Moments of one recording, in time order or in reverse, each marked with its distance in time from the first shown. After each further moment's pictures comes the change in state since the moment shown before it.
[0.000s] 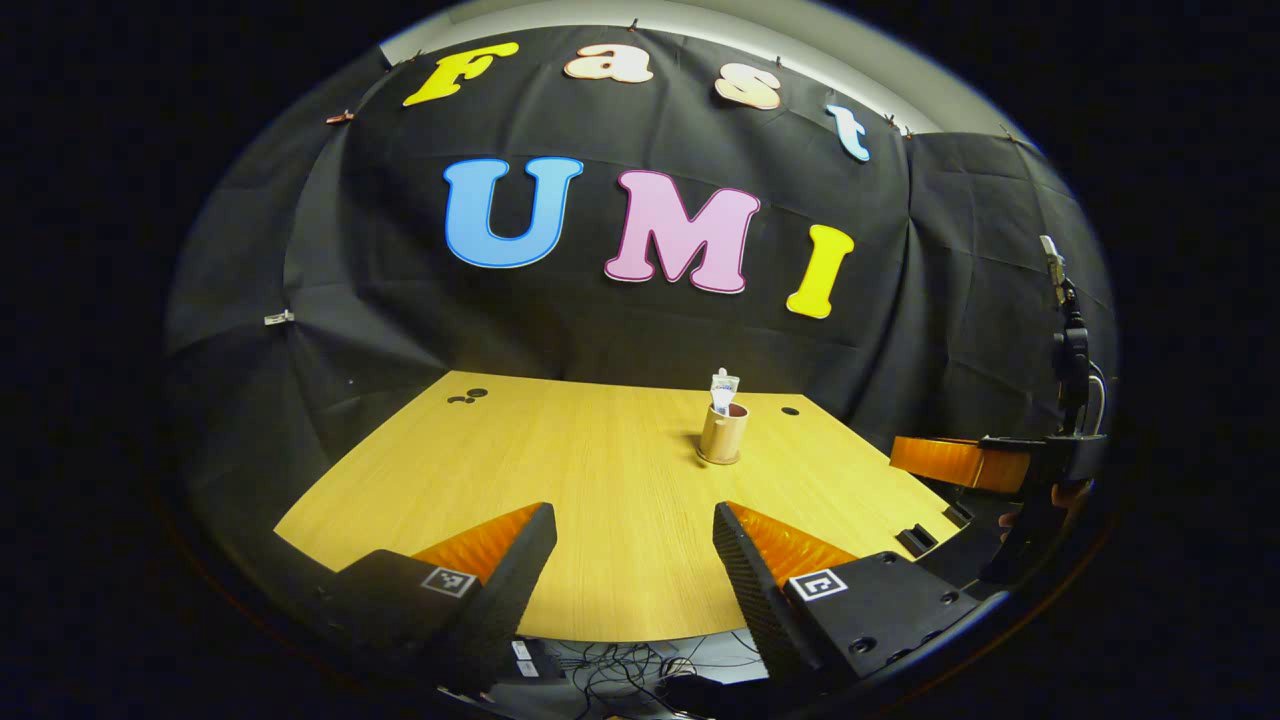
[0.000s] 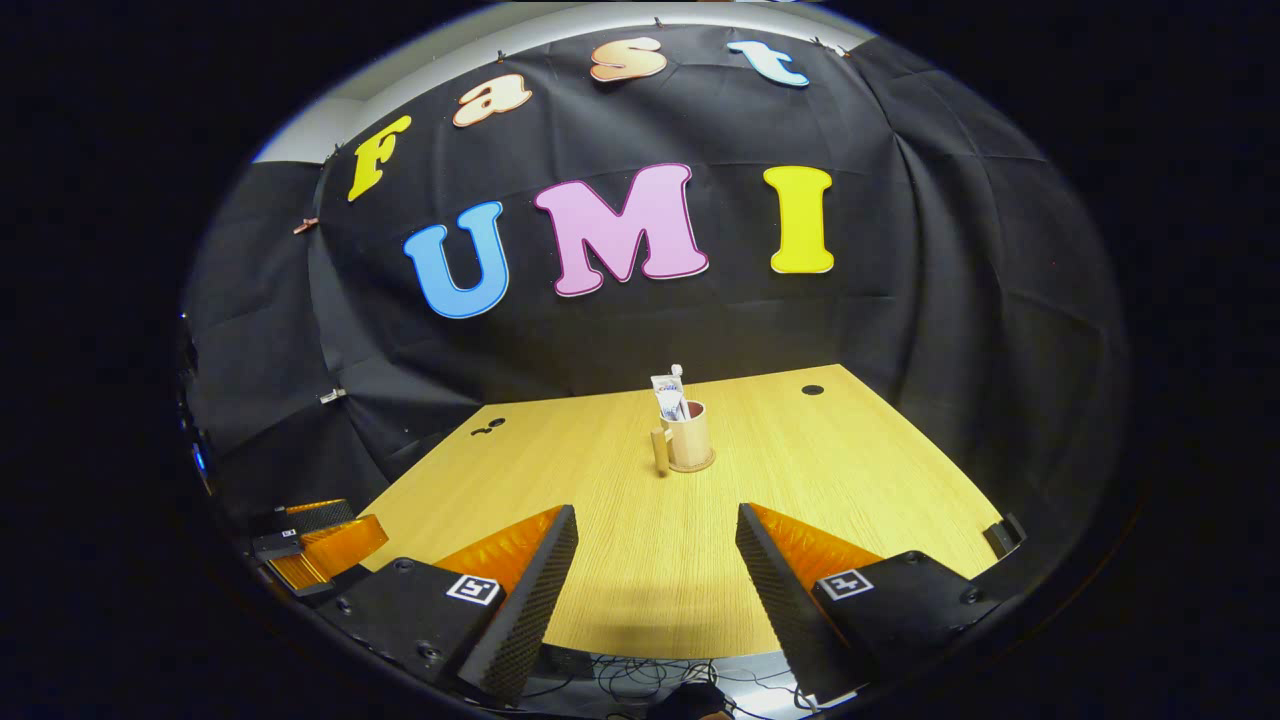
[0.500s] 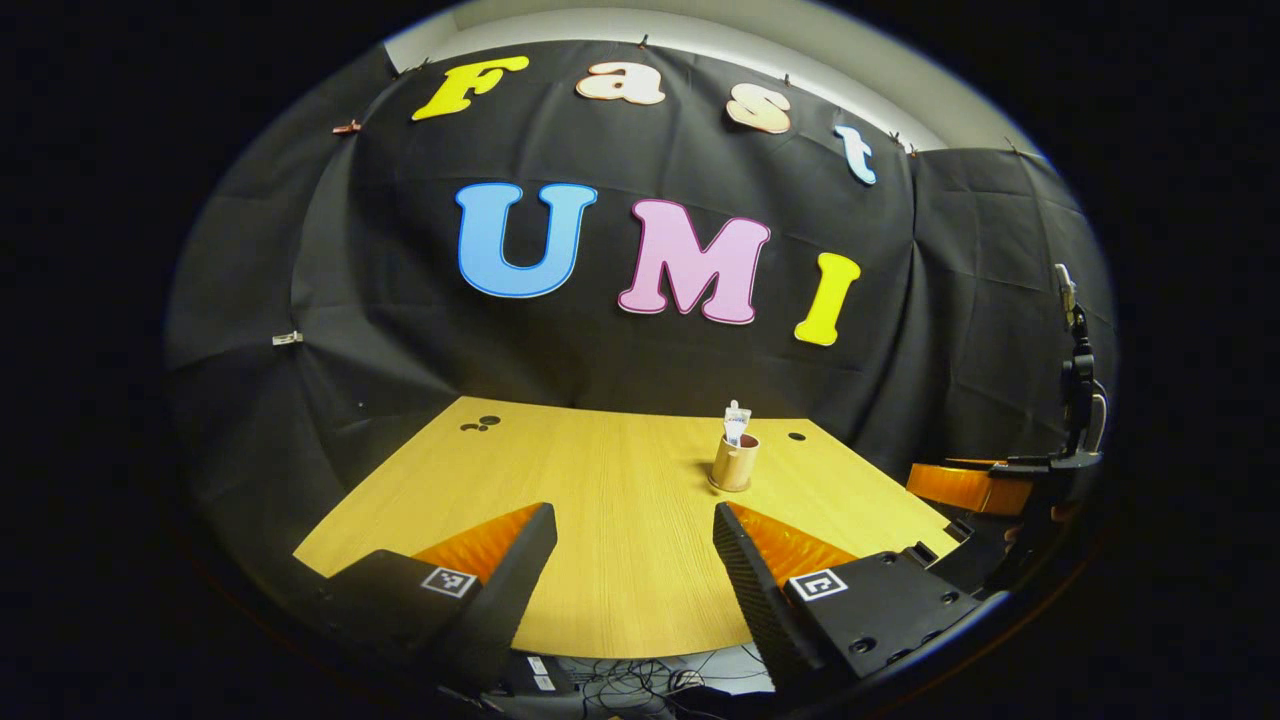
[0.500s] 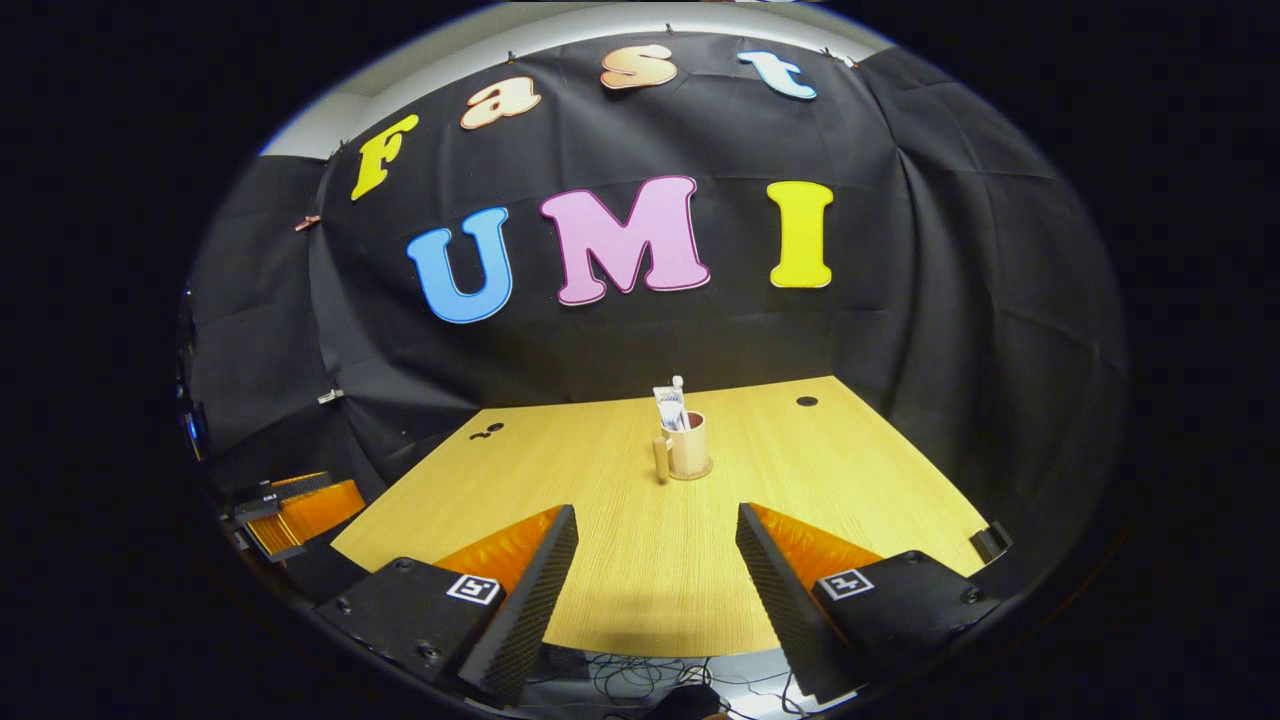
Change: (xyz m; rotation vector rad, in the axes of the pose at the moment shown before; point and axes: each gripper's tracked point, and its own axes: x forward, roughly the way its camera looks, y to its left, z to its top) left arm -0.005 0.024 0.037 0.004 -0.066 -0.009; right arm -0.013 0.012 0.020 -0.027 -0.033 -0.028
